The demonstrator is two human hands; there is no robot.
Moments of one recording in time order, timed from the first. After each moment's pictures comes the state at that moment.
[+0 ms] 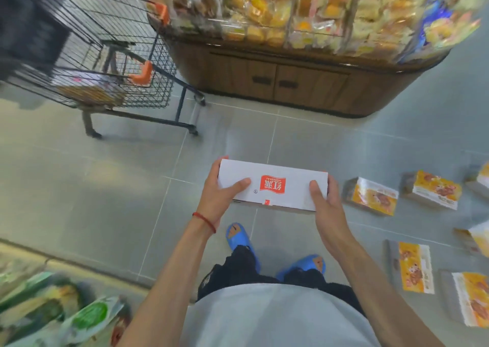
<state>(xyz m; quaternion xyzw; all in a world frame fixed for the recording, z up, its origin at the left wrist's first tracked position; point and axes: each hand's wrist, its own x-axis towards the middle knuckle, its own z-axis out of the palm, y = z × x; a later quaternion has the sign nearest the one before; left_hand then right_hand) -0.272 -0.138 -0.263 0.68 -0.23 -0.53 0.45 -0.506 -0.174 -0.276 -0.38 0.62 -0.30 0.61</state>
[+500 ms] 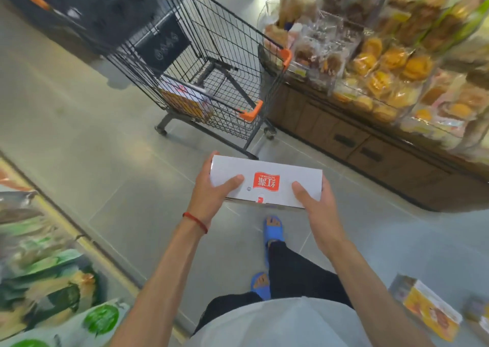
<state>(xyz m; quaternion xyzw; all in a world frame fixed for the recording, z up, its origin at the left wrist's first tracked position) 0.016 -0.155 -0.229 0.75 -0.16 -0.37 0.53 -0.188 -0.270 -0.247 -0.51 0.49 -0.22 0.67</state>
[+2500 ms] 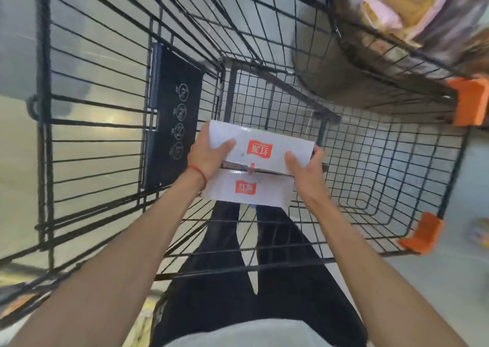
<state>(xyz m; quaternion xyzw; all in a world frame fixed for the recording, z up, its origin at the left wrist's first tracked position) 0.699 -0.524 -0.464 0.79 -0.22 -0.54 0.19 0.467 -0.547 -0.454 -0.35 0.71 -0.13 0.60</state>
